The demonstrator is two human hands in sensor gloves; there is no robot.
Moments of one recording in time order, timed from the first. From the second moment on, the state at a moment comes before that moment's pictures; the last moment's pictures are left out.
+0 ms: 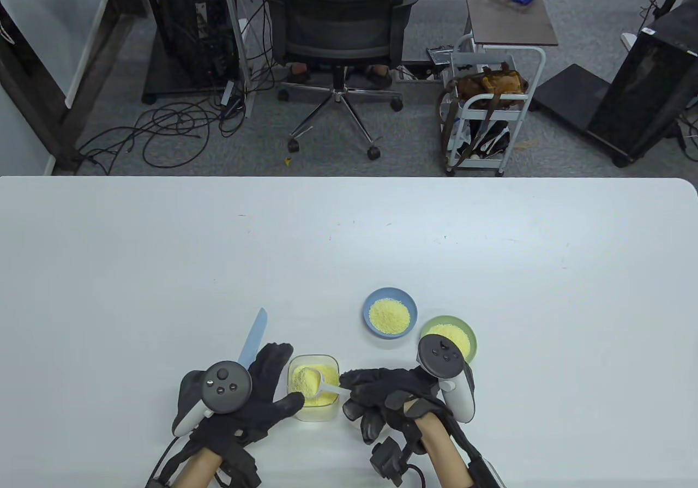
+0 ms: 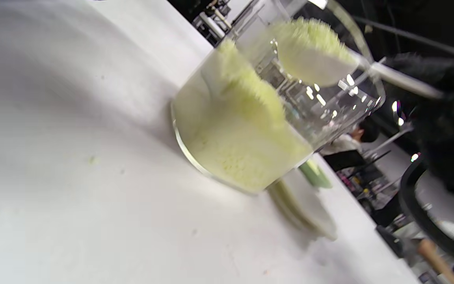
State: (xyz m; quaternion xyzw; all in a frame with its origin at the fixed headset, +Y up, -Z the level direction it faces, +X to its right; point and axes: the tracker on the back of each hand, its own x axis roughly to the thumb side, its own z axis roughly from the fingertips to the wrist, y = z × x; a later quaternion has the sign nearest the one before) left_hand -0.225 -0.755 -0.231 -0.15 -0.16 0.37 0.90; right_hand 0.078 -0.733 -0.241 0.09 0.26 0.71 0.65
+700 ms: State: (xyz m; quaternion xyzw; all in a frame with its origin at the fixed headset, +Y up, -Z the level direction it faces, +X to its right) left_hand -0.266 -0.767 -0.241 -0.18 0.11 0.04 0.98; right_hand 0.095 -0.727 -0.231 0.09 0.22 0.70 0.67
